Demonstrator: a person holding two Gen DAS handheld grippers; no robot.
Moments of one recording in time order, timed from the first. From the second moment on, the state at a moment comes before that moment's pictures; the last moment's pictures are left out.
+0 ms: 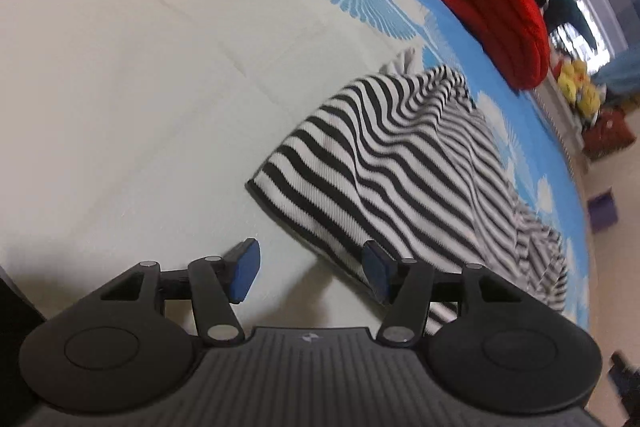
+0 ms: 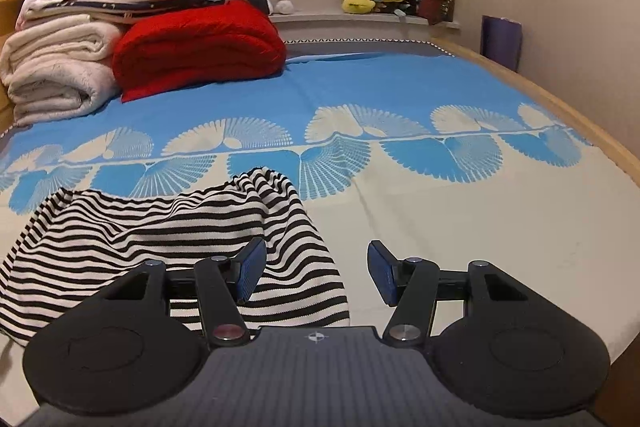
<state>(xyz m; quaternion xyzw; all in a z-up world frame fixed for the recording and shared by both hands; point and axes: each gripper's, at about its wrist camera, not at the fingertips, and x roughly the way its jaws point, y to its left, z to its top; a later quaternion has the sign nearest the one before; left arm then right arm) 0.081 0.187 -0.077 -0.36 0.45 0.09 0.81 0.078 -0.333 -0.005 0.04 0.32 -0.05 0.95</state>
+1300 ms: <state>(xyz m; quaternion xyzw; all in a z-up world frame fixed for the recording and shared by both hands) 0.079 0.181 -0.025 -0.23 0.42 0.13 0.87 0.126 -0.335 0.028 0.05 0.30 -0.04 0.95</state>
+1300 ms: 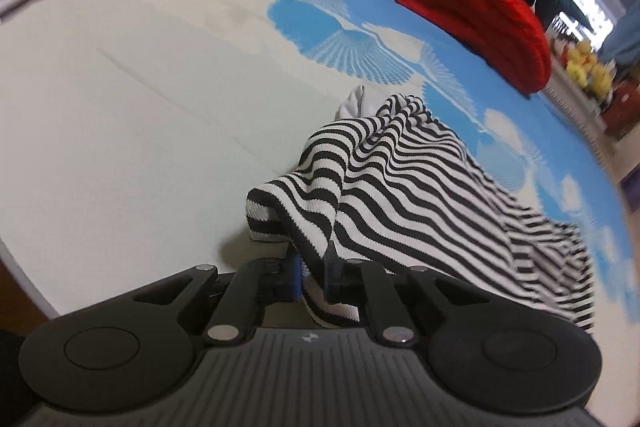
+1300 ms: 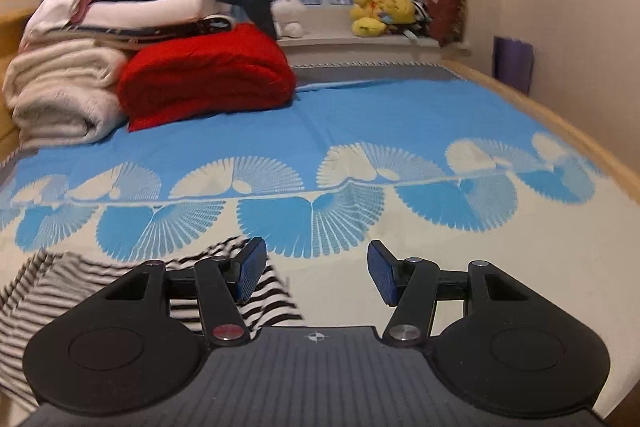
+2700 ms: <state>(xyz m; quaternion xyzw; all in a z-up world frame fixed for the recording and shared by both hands) 0.111 -0.010 0.064 -0.04 0.31 0.01 0.95 0.110 -0.397 0.017 0.14 0.30 -0.04 0.94</state>
